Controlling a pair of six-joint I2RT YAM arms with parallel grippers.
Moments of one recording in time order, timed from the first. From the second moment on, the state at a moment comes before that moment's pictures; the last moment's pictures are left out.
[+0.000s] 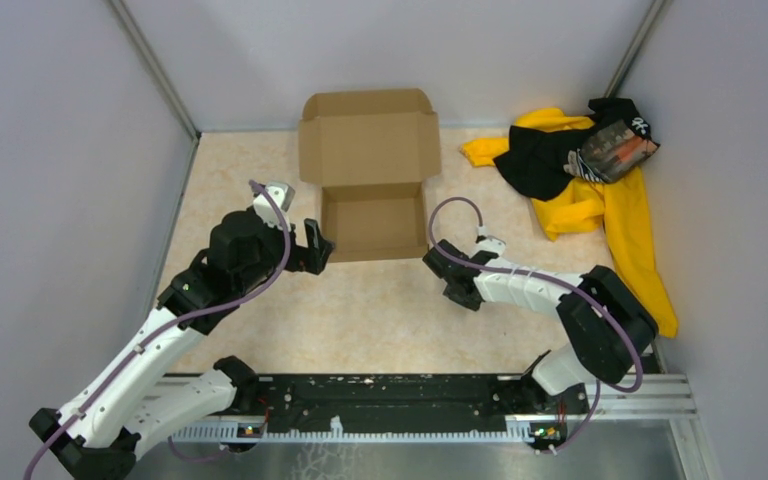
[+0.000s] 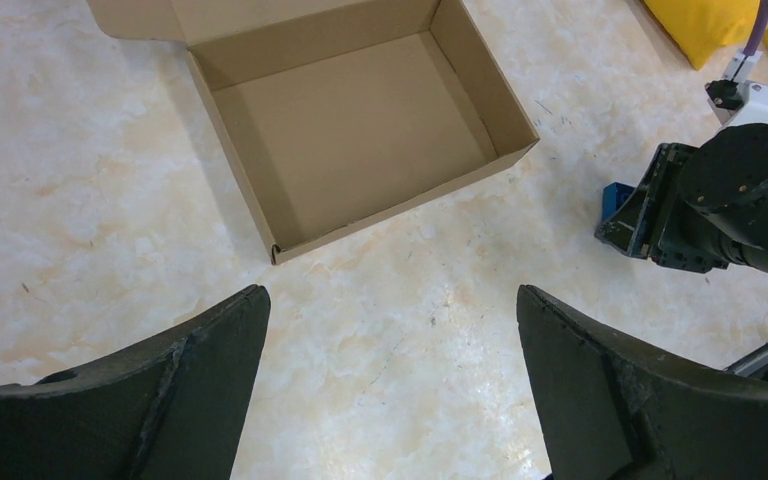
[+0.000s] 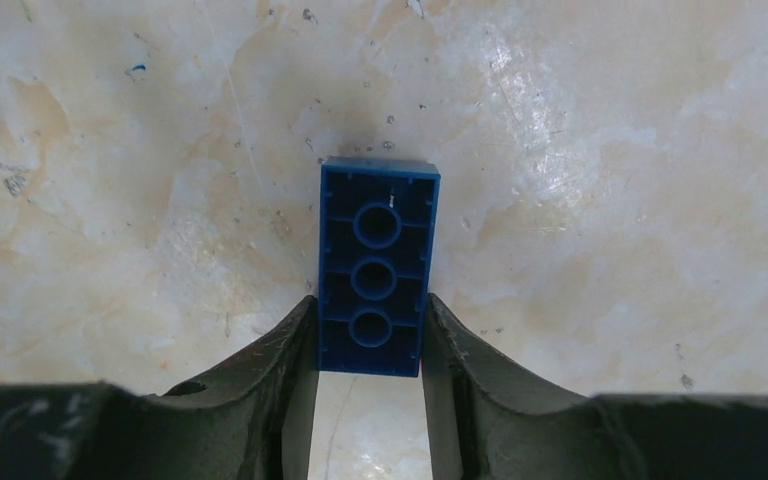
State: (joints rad) left arm -0.65 0.82 0.93 -0.50 -0.14 -0.29; right arm 0.75 1.46 0.75 -0.62 0.52 1.21
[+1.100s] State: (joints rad) left arm -0.65 0.97 0.89 -0.34 -0.35 -0.30; right arm 0.75 1.88 1.57 -0.46 0.27 0.41
